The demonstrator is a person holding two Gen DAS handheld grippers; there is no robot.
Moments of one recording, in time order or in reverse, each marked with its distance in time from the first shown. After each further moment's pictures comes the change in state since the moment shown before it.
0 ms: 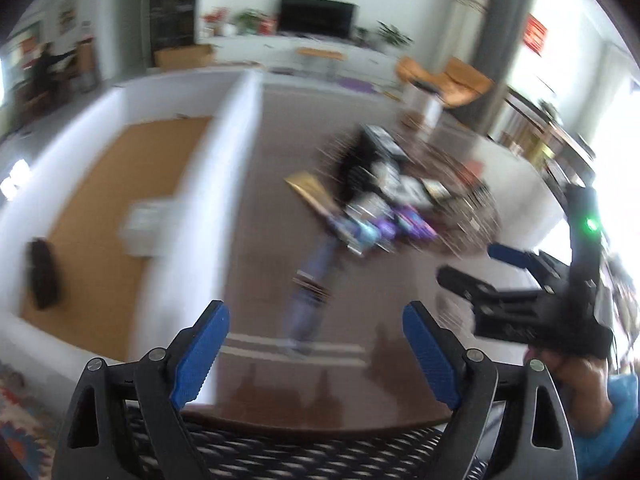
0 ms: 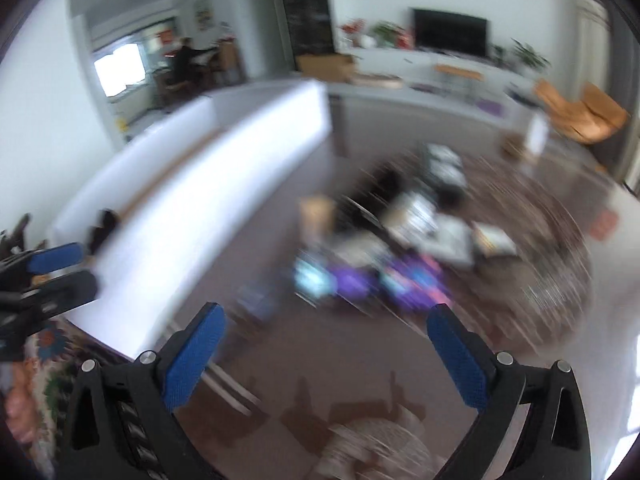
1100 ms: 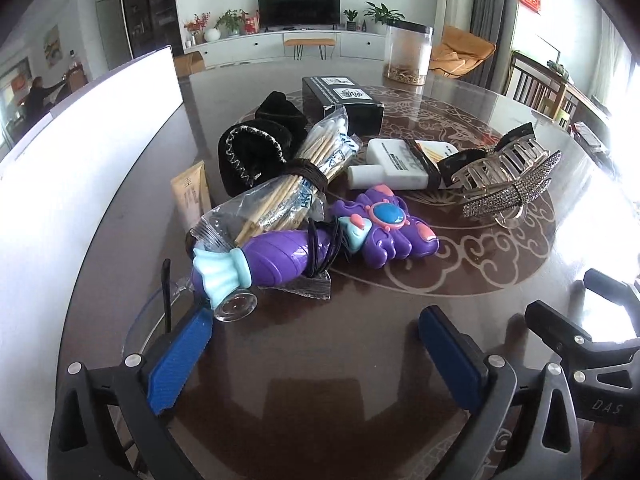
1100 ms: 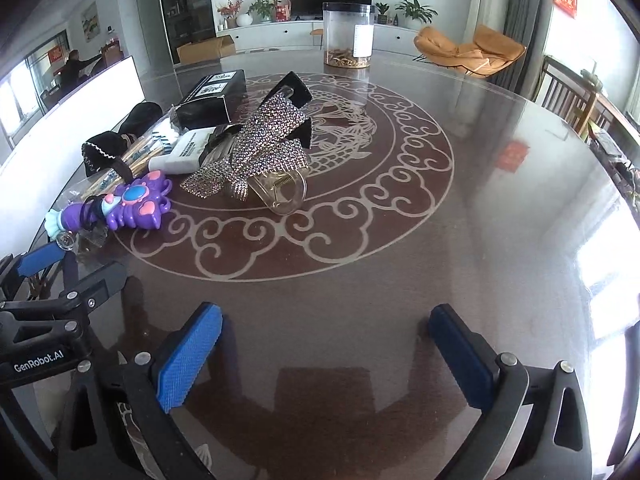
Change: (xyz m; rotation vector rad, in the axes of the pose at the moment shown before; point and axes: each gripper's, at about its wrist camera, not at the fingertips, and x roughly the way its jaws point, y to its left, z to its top) left arm 0.144 -0.075 0.037 0.073 -0.013 0.134; right arm 0.020 -0.114 -0.030 0.170 0.050 -0.262
